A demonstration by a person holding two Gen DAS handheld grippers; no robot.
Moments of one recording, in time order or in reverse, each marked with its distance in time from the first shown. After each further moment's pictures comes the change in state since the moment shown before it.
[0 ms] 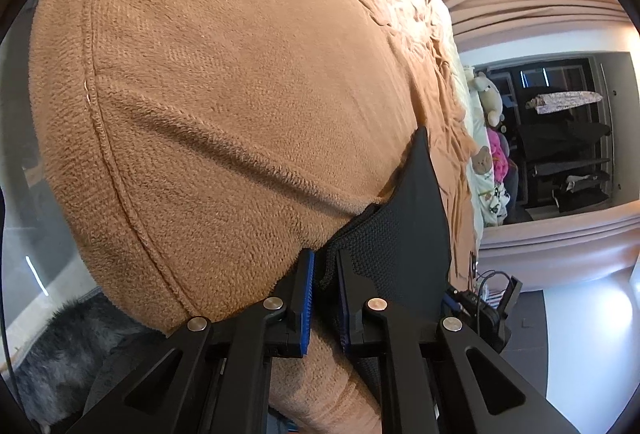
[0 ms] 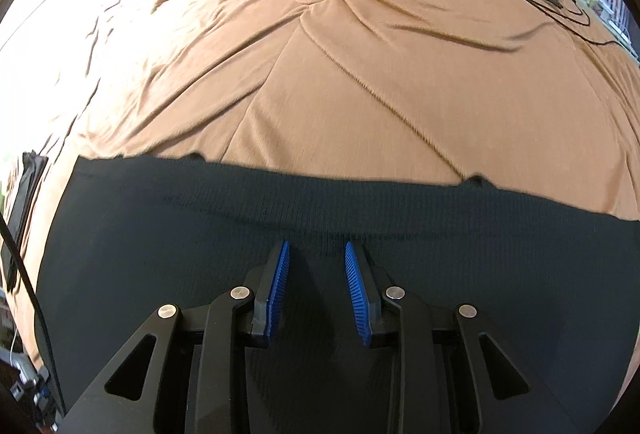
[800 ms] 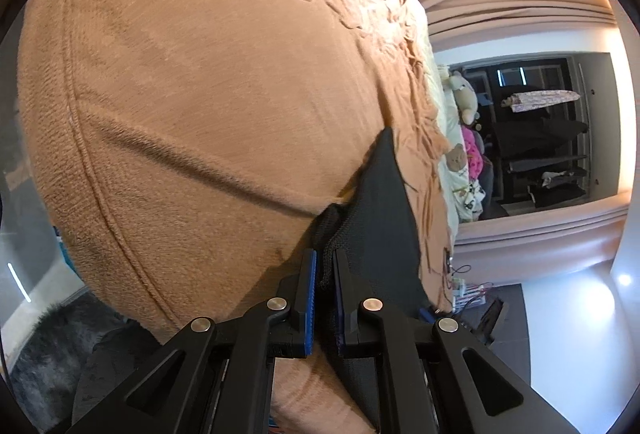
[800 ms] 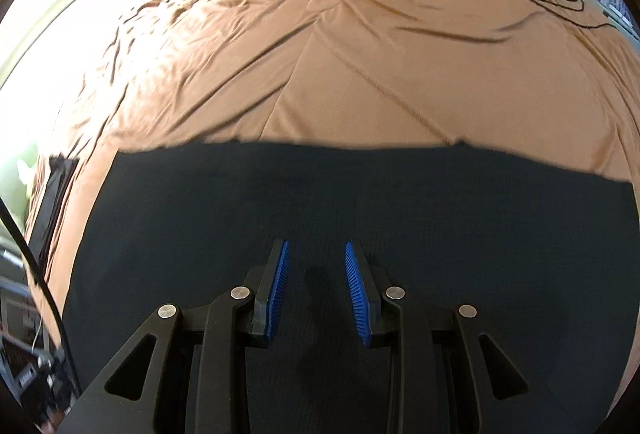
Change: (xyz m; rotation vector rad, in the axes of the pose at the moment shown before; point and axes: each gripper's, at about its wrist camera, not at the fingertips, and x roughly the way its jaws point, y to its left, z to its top) left arm -0.012 -0.014 0.003 0.016 0.006 -0.107; right arm -0.058 -0.015 -0.045 0.006 0.008 0.095
